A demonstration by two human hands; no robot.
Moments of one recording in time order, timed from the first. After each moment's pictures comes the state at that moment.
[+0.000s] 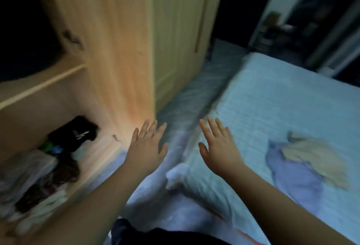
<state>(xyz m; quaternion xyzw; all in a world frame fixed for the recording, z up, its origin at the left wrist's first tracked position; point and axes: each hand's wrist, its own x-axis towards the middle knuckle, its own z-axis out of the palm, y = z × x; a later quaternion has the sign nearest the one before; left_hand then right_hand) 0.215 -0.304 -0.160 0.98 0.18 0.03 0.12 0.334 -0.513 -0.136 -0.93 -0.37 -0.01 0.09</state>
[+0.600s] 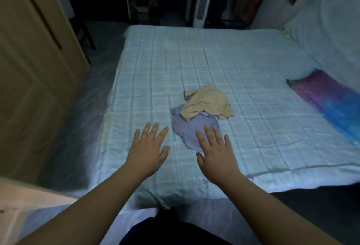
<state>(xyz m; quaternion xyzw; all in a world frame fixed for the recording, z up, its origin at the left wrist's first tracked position) 0.417 -0.625 -0.194 0.98 -0.17 -0.04 0.10 0.366 -0.858 -0.172 -1.00 -0.04 0.01 0.03</state>
